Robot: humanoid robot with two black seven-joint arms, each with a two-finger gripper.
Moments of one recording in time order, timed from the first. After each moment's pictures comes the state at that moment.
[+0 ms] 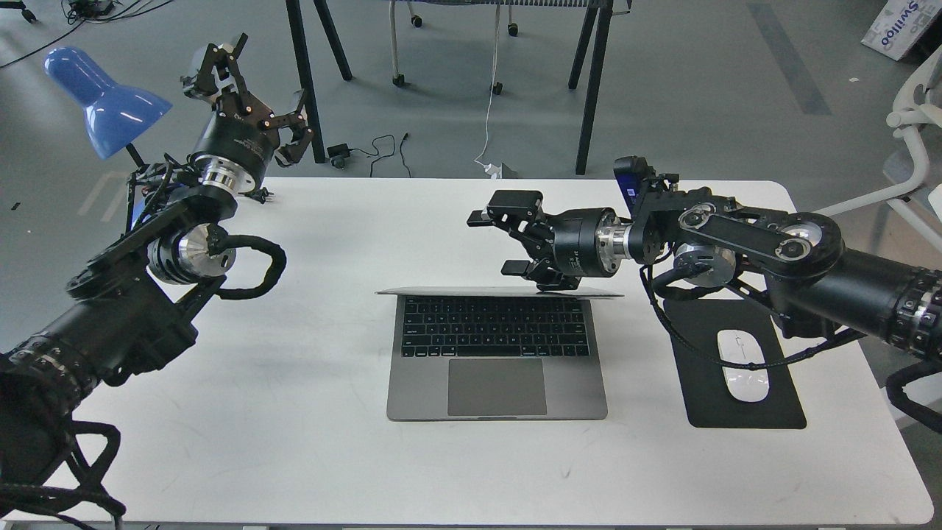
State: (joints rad) left arm -0.84 0.26 -0.69 -0.66 0.03 -0.23 -0.49; right arm 1.14 -0.29 0.00 0.95 -0.33 0.44 0.03
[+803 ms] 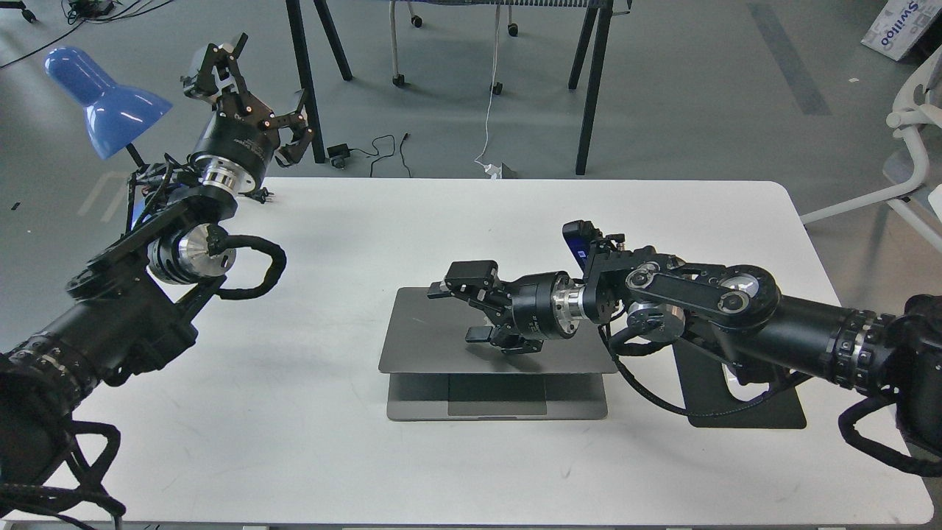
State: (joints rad) left arm -0.84 0.26 -0.69 -0.66 0.03 -0.23 -0.49; right arm 1.03 -0.16 -0.04 0.94 -0.37 0.42 0.03
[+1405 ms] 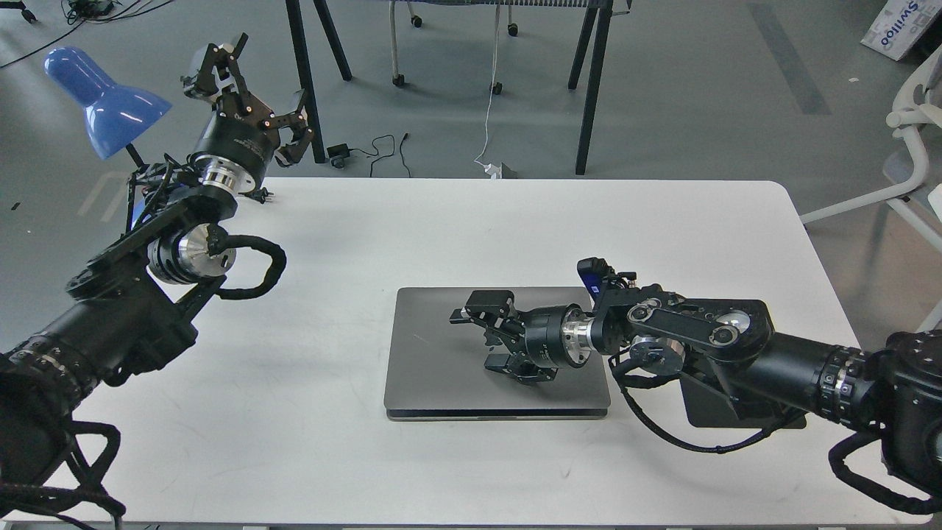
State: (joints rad) left arm -0.84 0.26 -0.69 -0.66 0.03 -0.23 -0.49; right arm 0.93 -0.13 -0.03 0.85 -0.37 0.39 0.03
